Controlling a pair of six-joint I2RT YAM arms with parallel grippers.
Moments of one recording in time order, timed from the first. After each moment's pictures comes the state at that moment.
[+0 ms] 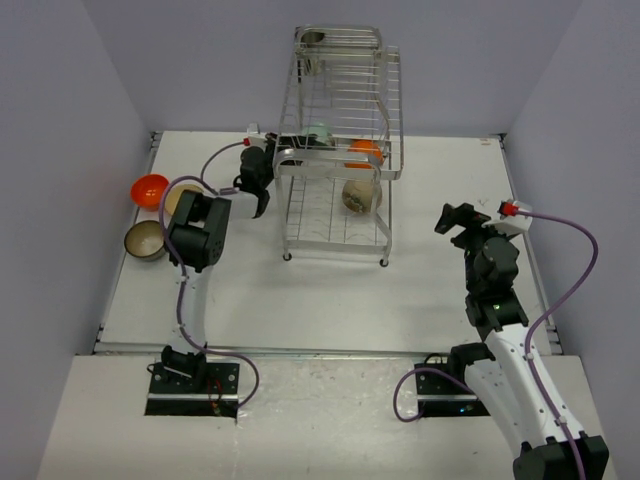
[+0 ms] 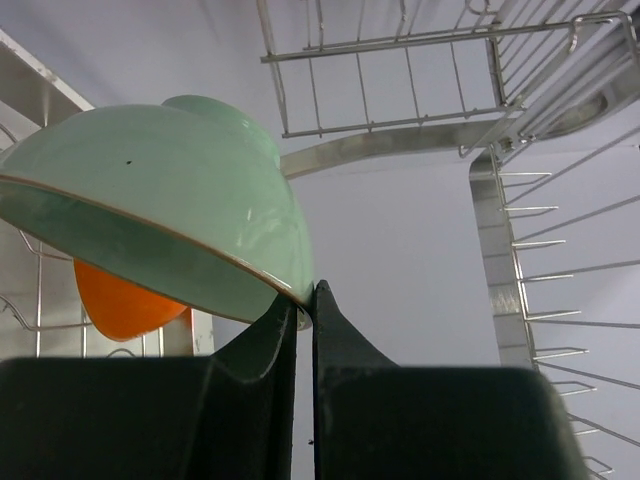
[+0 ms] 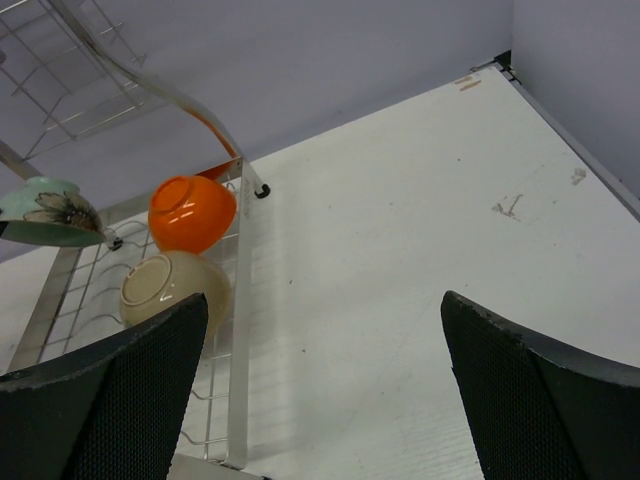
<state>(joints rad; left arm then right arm) -0.29 2.30 1.46 0.98 0.30 -1.58 0.15 0.64 0.48 0.12 0.32 0.36</state>
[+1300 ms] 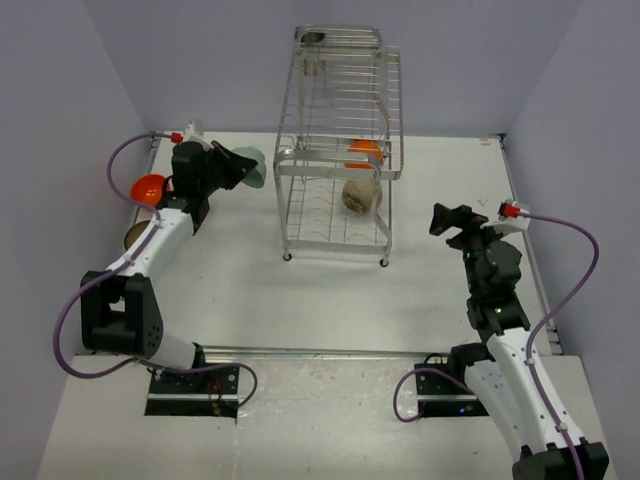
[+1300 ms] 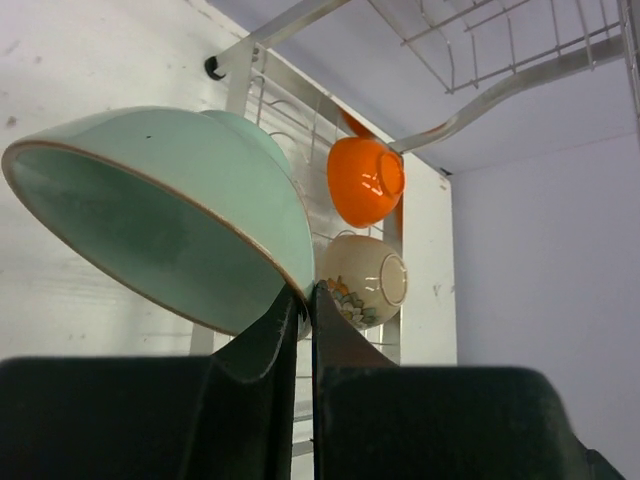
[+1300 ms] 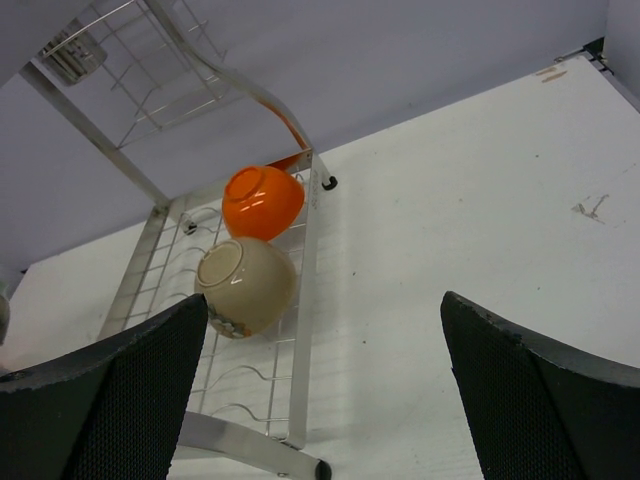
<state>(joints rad) -0.11 1.49 1.08 0.12 0.26 -0.90 0.15 0.61 0.48 0.13 0.19 0.43</state>
